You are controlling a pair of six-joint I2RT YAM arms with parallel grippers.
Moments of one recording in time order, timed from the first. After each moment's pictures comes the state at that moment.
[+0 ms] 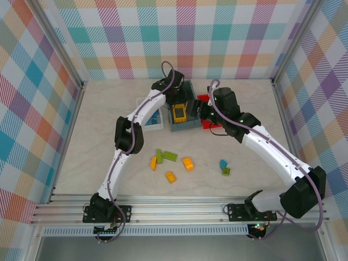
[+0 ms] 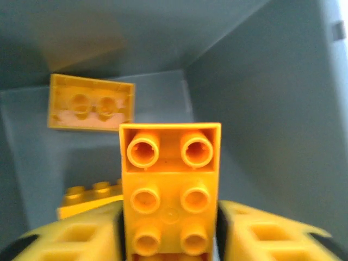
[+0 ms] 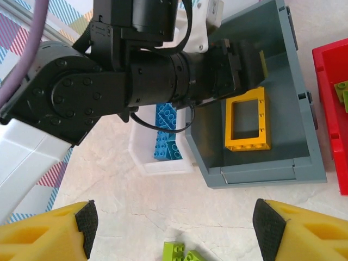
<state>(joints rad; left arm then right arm) -0.50 2.59 2.54 -0.85 0.05 -0.59 0.58 1.33 1.24 -0.42 -0.09 0.64</state>
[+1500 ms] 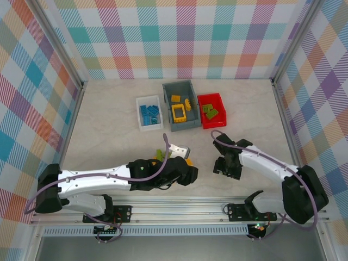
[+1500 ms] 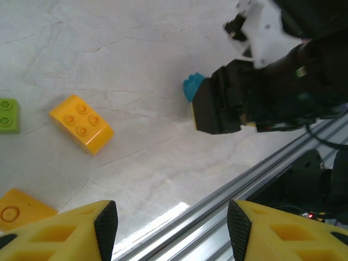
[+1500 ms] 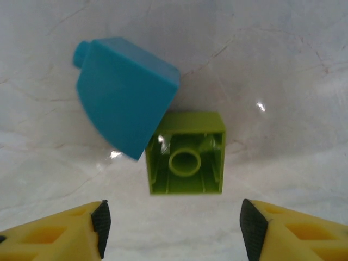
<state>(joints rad) -1.33 1.28 1.00 -0.49 -0.32 -0.90 0.57 1.28 0.70 -0.95 0.01 0.86</state>
